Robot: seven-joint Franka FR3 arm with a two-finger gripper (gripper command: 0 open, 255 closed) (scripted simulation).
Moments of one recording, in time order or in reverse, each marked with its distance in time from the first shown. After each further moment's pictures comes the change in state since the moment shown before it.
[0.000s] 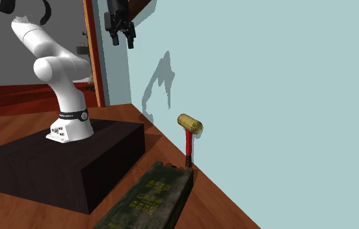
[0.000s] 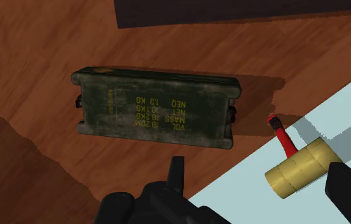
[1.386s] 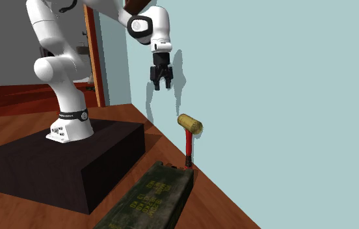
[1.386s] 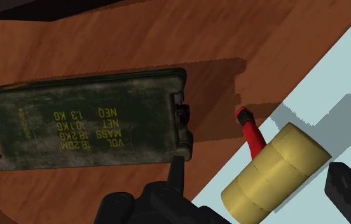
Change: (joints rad) arm 0.027 0.529 0.240 -0.040 0.084 0.508 0.409
